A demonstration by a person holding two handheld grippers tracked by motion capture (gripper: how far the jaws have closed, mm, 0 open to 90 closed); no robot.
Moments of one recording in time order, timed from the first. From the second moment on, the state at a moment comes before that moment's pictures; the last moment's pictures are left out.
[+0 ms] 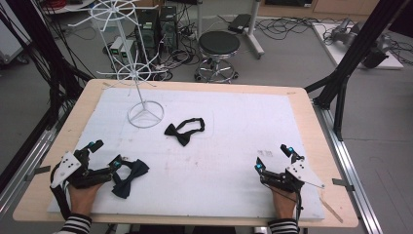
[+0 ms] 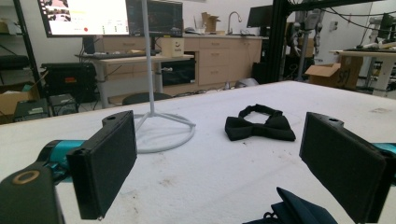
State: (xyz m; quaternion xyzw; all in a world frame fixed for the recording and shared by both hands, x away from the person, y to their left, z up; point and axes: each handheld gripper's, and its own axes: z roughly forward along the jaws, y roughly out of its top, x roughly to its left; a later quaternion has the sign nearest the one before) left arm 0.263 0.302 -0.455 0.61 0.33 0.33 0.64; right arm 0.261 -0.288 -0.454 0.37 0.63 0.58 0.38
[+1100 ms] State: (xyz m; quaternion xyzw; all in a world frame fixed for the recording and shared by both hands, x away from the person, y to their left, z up) left arm 0.258 0.302 -0.413 0.67 0.31 0.33 0.58; right arm 0.262 -0.289 -0.454 0.37 0.62 0.58 0.38
